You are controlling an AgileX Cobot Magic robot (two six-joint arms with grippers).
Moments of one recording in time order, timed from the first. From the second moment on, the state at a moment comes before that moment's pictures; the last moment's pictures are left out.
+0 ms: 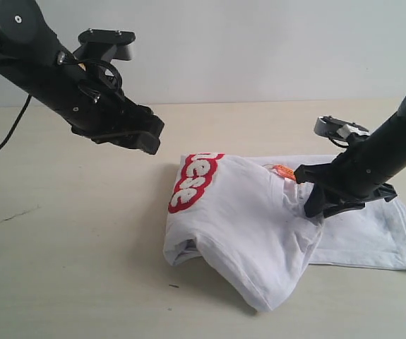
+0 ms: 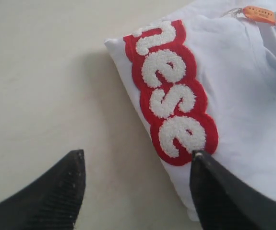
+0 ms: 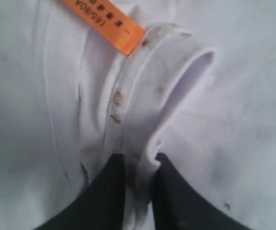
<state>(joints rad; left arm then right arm) -0.49 1.77 -1.31 -0.28 0.68 0.23 -0.08 2.01 -1.11 0.65 0.72 -0.51</state>
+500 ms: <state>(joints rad) -0.49 1.77 -1.31 -0.28 0.68 0.23 -0.08 1.66 -1.25 0.08 0.79 -0.18</state>
